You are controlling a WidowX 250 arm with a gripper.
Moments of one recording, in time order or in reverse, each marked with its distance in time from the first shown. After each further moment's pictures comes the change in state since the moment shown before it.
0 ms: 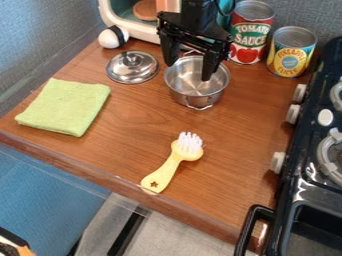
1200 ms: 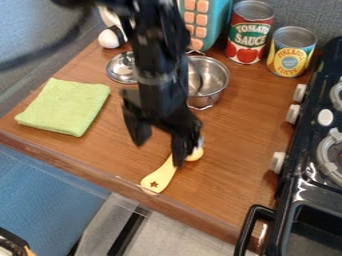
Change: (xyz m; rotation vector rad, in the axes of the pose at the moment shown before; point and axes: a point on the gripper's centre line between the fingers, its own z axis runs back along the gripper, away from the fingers) arm -0.128 -0.035 -0.009 -0.121 0.045 -0.084
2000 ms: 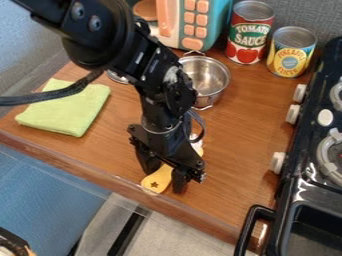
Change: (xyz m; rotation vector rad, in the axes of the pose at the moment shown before) arm -0.011 0.001 -0.048 0.073 -0.044 0.007
